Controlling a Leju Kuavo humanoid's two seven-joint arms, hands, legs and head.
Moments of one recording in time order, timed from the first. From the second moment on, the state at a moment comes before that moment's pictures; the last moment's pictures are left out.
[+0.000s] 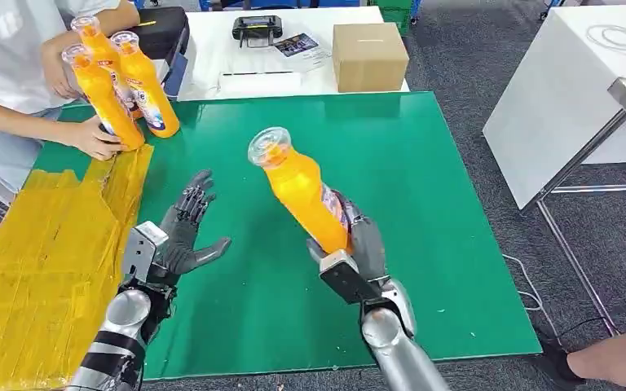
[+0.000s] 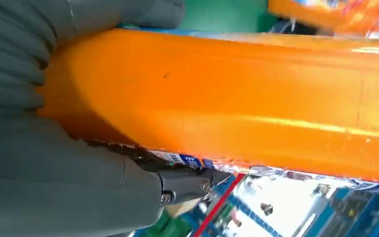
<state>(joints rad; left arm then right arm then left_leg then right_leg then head) -0.27 -0.09 -0.14 -1.25 -0.15 -0.17 -0.49 -0.22 0.19 0.29 -1.16 0.57 -0.31 -0.45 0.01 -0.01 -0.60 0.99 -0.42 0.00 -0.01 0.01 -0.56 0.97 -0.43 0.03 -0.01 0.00</state>
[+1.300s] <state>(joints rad) -0.39 -0.11 -0.23 -1.13 -0.04 -0.27 -0.51 -0.44 0.32 0.46 -0.80 0.60 -0.36 -0.47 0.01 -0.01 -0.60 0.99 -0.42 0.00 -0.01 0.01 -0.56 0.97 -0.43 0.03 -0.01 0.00</state>
